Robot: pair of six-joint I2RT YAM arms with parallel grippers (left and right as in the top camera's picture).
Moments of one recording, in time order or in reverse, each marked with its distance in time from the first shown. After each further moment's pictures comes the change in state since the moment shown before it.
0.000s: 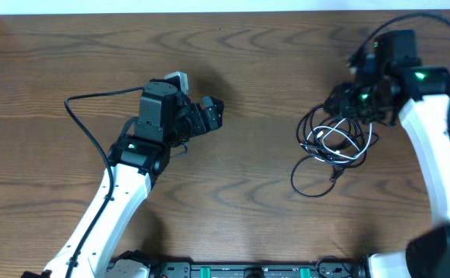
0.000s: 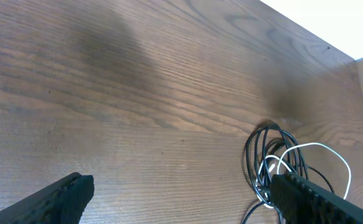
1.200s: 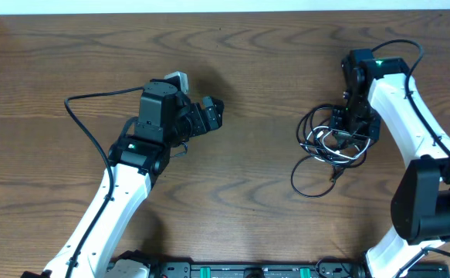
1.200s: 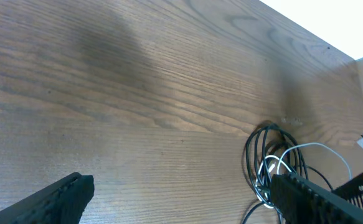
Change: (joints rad) left arm 0.000 0.000 0.000 0.000 0.000 0.000; right arm 0.034 0.235 -0.005 -0.178 0.318 0.242
